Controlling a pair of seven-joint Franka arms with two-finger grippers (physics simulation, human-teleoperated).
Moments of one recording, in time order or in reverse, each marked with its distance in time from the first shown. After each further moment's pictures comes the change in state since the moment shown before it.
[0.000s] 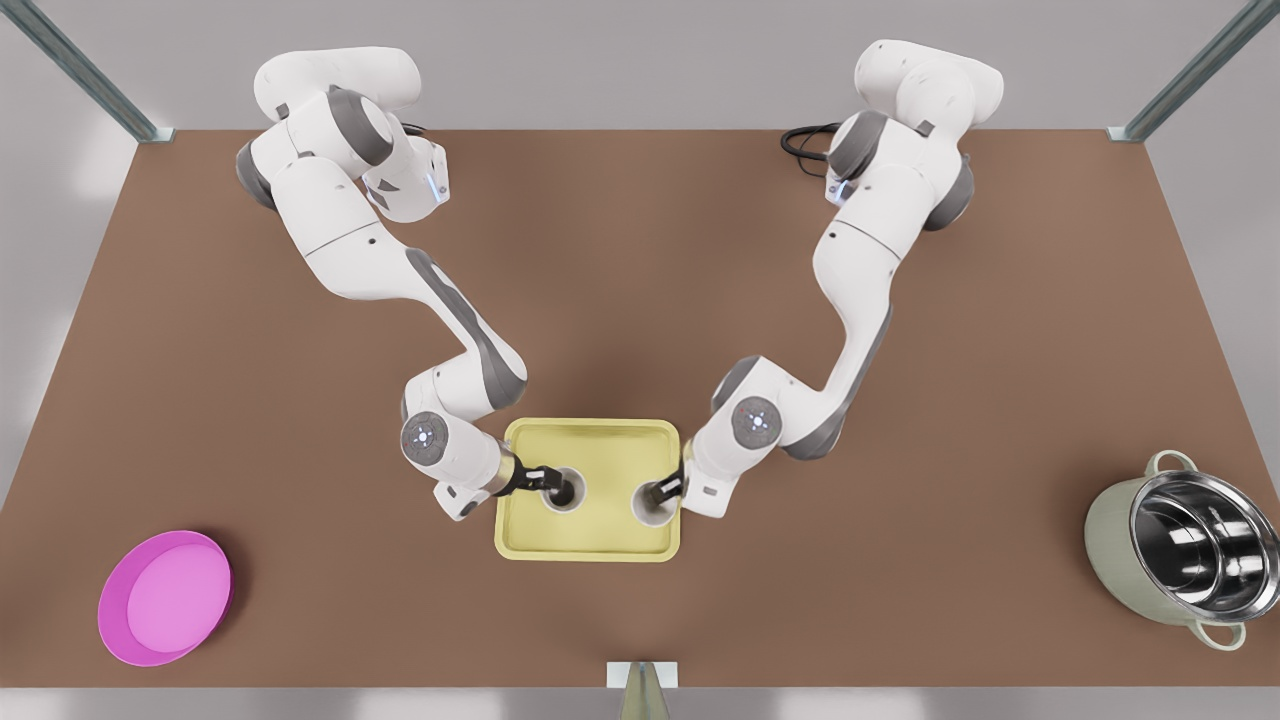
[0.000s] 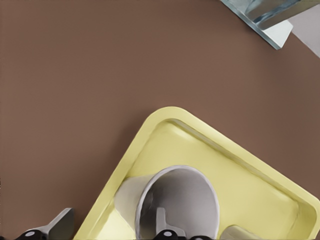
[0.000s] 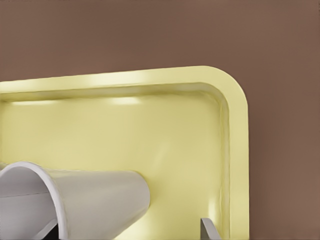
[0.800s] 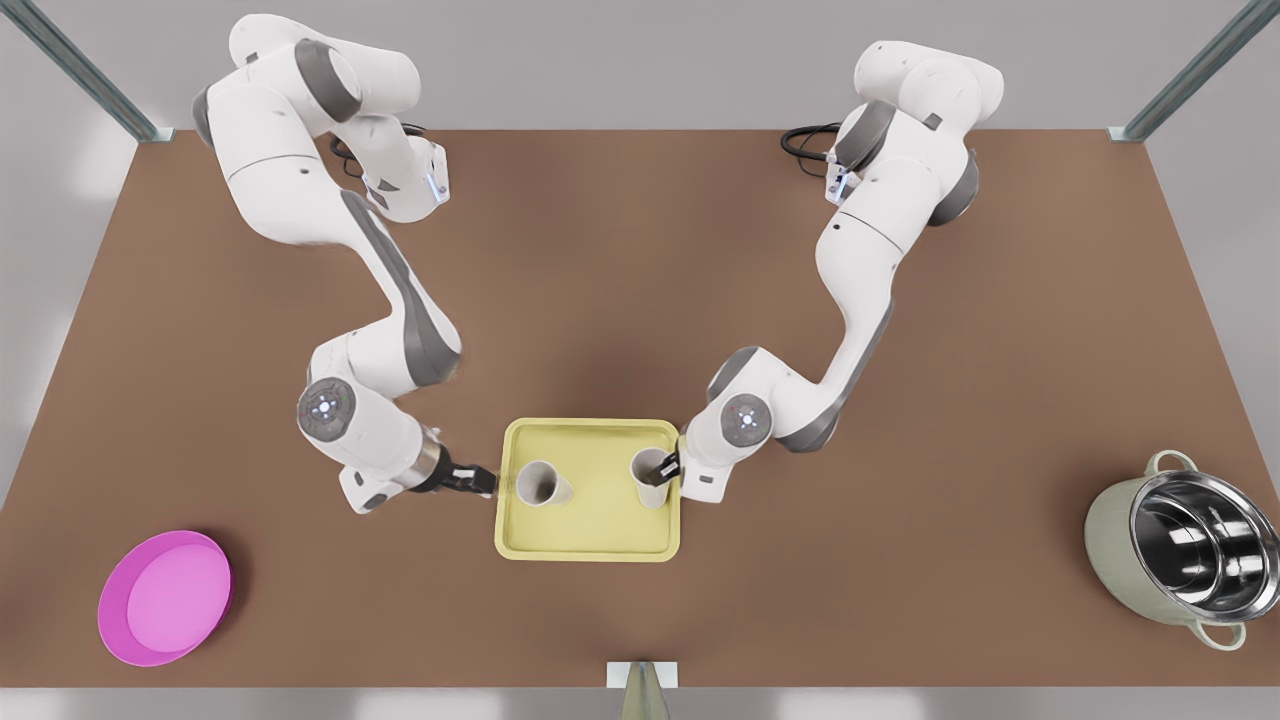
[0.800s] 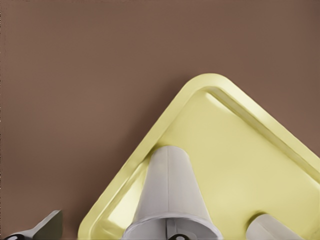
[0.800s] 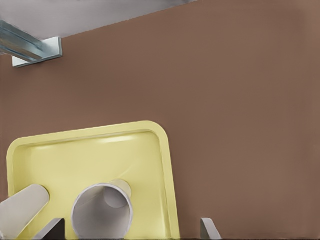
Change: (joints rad) left arm 0.020 -0.041 -0.057 -0.045 0.015 -0.131 -0.122; right arm -0.123 -0.231 0.001 0.061 -0.044 -0.277 0.092
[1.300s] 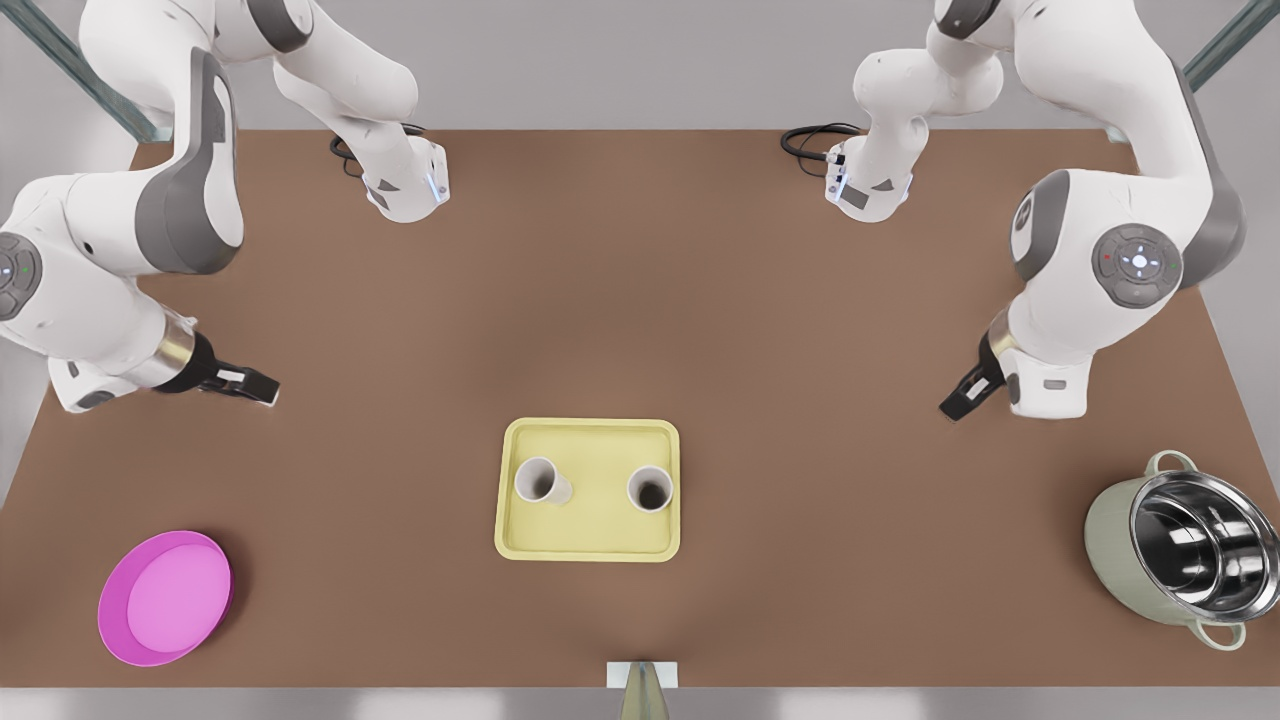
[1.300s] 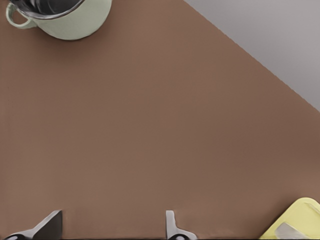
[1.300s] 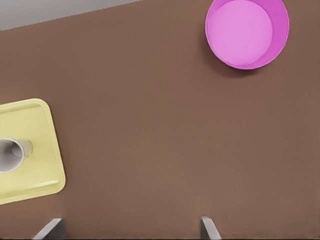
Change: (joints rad) left arm 0.299 -0.709 0.208 -0.221 0.017 -0.596 0.335; right arm -0.261 -0.332 -0.003 0.062 -0.060 -0.587 -0.180
